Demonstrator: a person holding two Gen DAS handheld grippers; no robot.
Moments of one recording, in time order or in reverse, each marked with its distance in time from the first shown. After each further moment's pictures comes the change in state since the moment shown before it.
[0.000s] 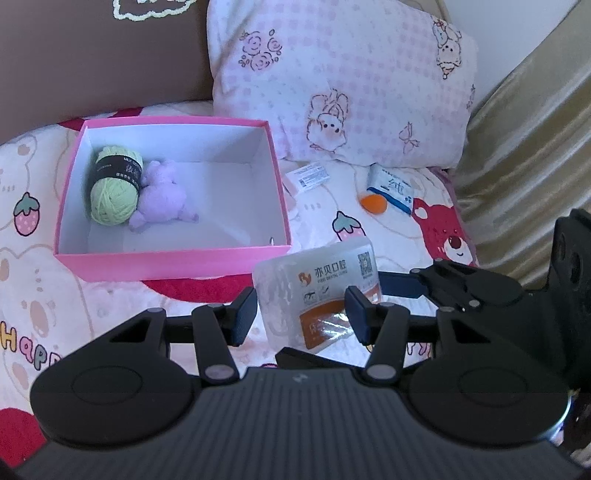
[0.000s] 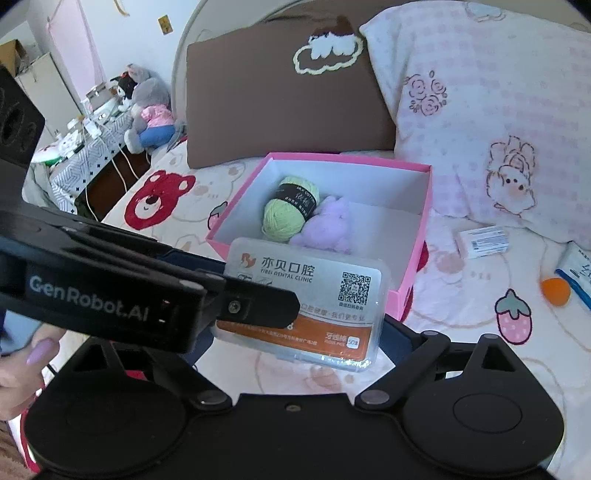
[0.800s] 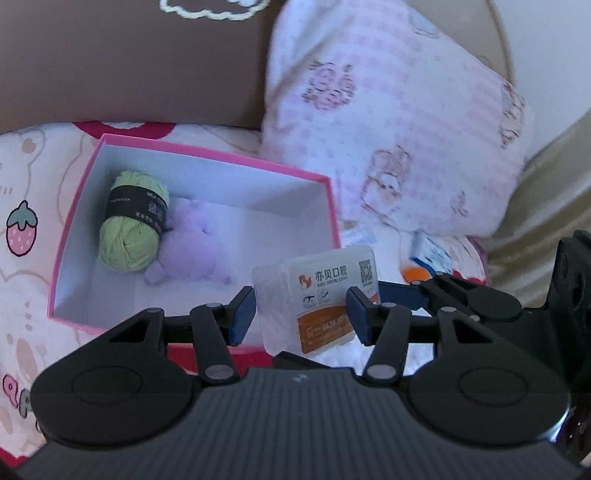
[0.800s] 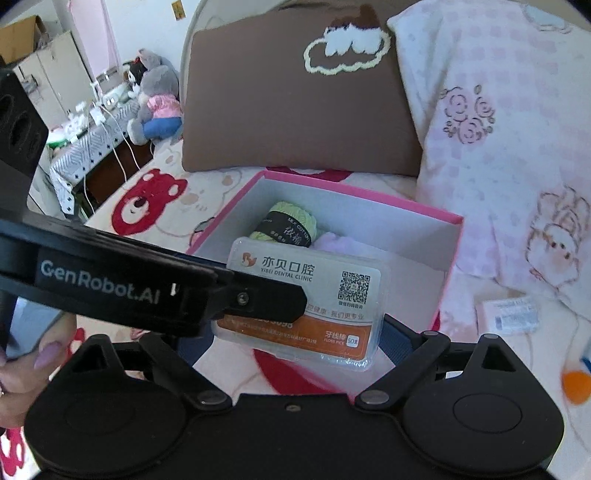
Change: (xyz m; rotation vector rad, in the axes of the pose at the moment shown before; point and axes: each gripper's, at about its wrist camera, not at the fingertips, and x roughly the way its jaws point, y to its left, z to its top) left arm 0.064 0.074 0.062 -0.163 -0.102 0.021; right arm 0.094 -0.030 0.073 -0.114 0.012 0.035
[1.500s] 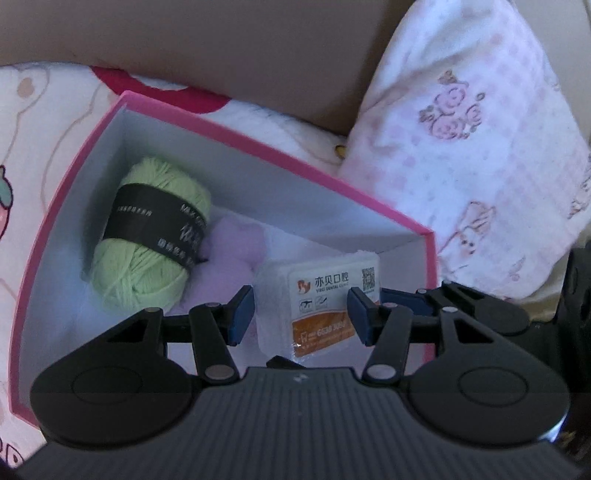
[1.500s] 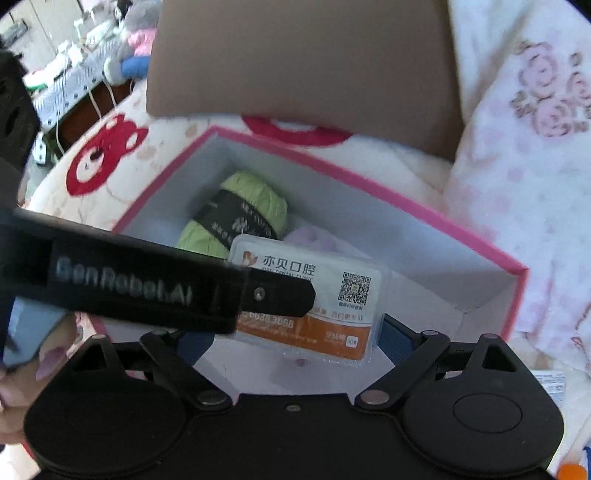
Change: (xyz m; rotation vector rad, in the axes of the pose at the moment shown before) left arm 0.102 0.082 0.038 -0.185 0.016 0.023; right arm 0.120 -0.025 0.048 -0.090 0.211 -0.018
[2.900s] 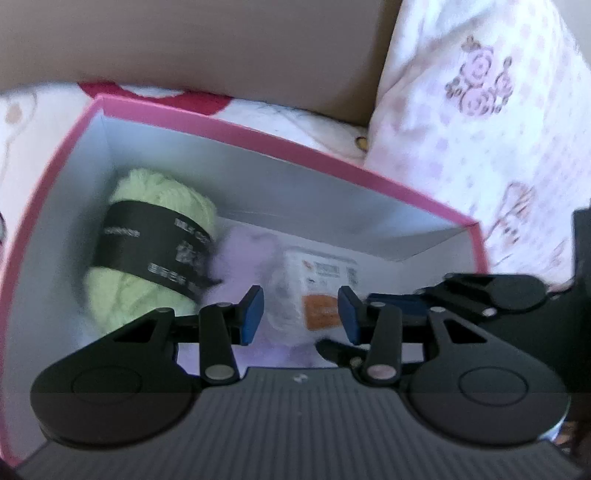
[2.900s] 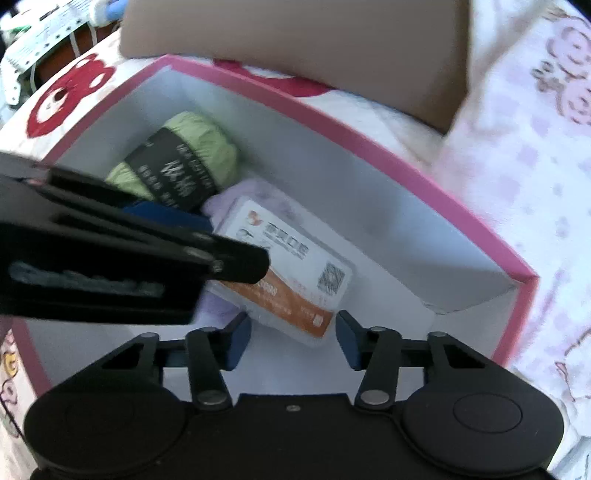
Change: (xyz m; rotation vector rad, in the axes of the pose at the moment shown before) left arm 0.032 0.008 -0.004 0.053 -0.013 0.051; right arm 0.041 -0.030 -0.004 -0.100 0.096 -0.132
